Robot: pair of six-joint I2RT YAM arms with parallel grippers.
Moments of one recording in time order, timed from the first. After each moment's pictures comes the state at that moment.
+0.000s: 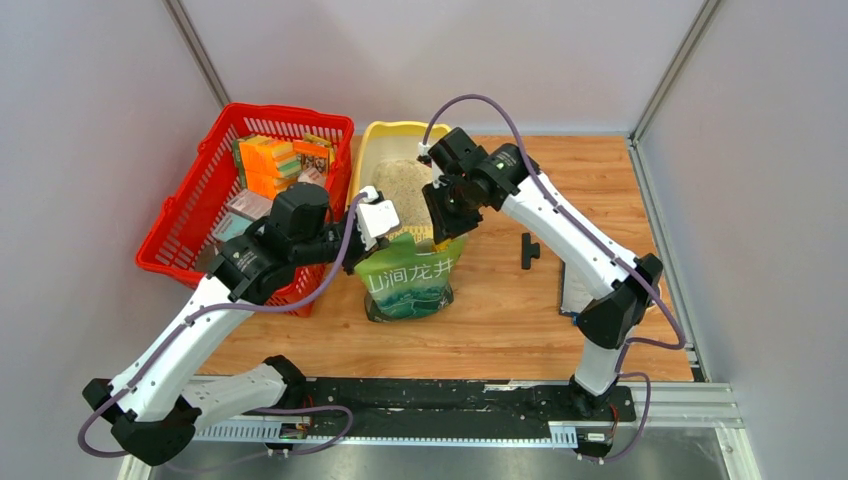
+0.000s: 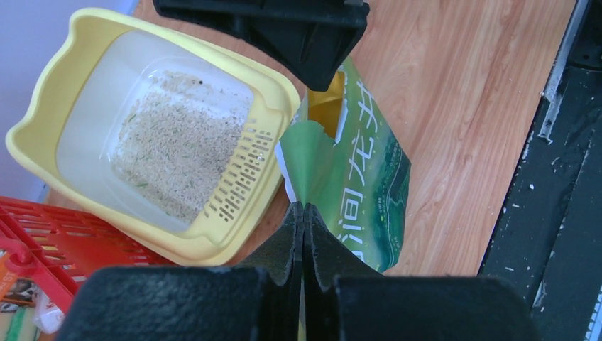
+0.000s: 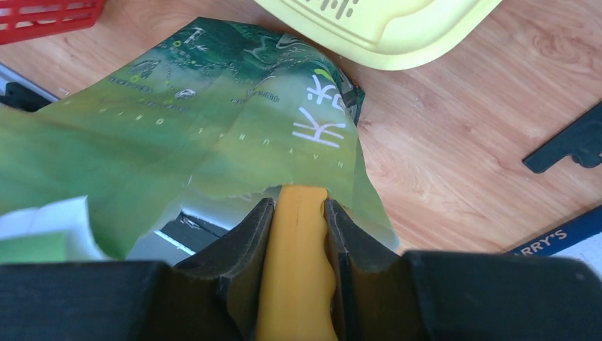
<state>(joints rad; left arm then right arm) -0.68 1.00 1.26 -0.77 0.32 0.45 0.77 1.78 2.00 -1.27 -0.08 0.31</state>
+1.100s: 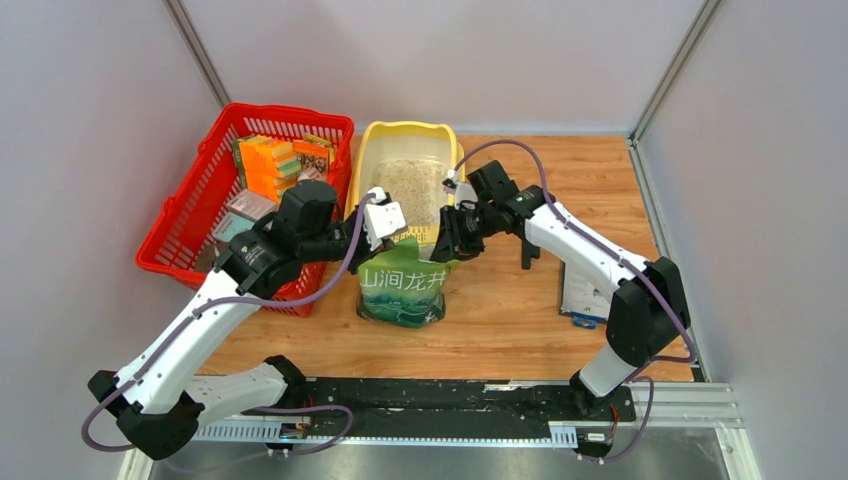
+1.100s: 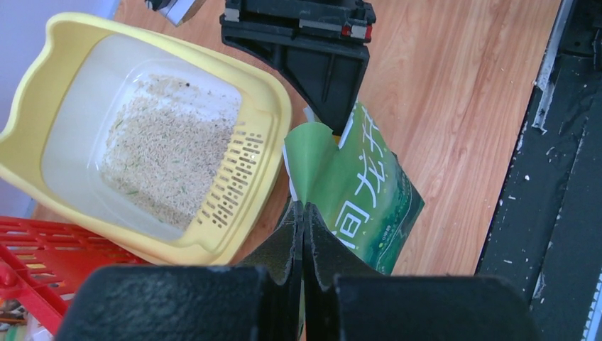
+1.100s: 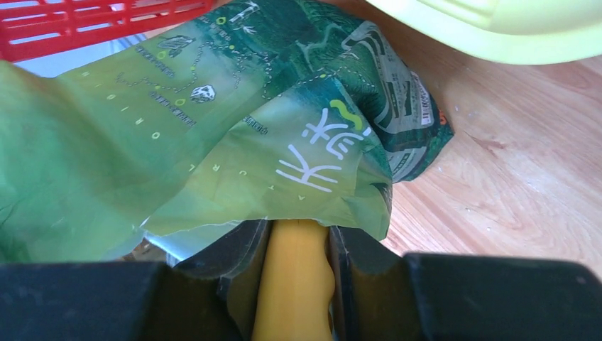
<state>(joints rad) -0.68 1.03 1.27 -0.78 0.35 0.47 0.61 1.63 1.37 -0.71 -0.58 0.49</state>
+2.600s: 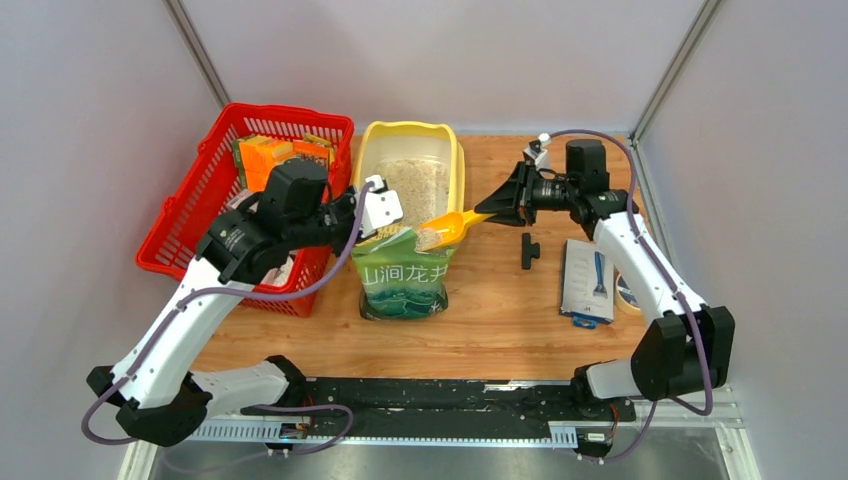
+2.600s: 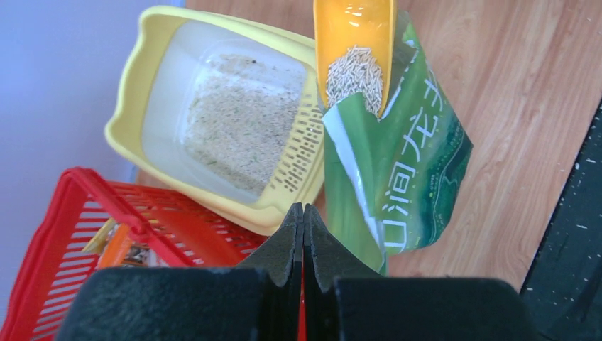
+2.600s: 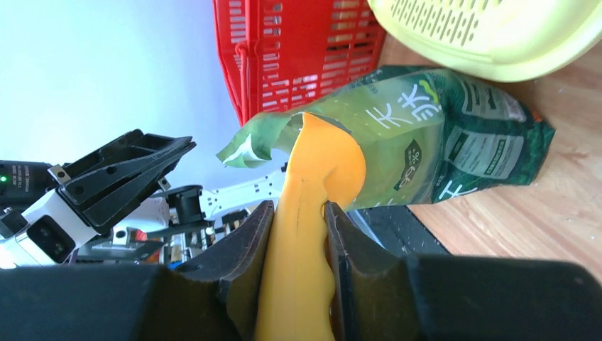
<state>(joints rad) -0.68 1.12 1.51 -1.00 0.23 0.64 0.20 1.39 1.19 -0.40 -1.03 0.90</state>
